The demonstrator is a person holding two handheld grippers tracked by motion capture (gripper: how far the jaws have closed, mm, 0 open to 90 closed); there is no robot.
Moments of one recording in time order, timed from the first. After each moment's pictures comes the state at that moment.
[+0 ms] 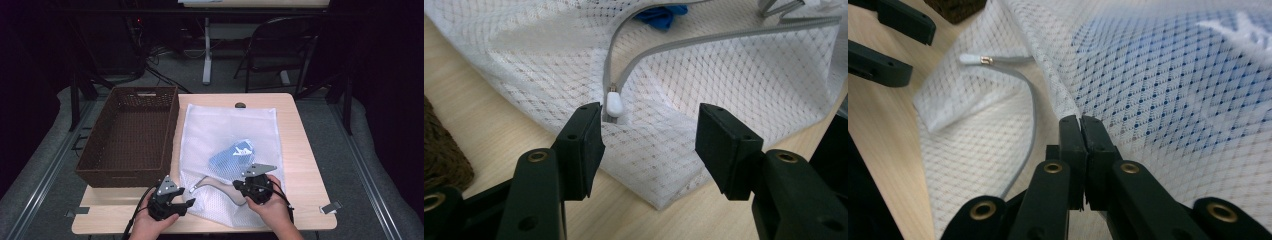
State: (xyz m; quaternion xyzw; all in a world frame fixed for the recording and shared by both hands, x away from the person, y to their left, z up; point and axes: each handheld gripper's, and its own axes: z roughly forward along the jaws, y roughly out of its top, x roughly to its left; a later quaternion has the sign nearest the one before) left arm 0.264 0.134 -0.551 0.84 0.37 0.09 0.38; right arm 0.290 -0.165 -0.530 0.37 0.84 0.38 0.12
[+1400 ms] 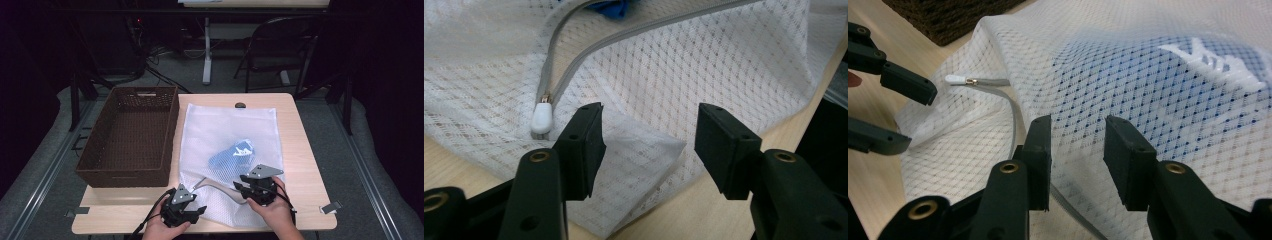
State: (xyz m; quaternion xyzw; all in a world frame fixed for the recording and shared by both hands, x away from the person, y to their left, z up) left arm 0.251 0.101 -0.566 0.86 0.33 0.08 0.38; right arm 0.285 -0.174 -0.531 0.37 0.81 0.41 0.17
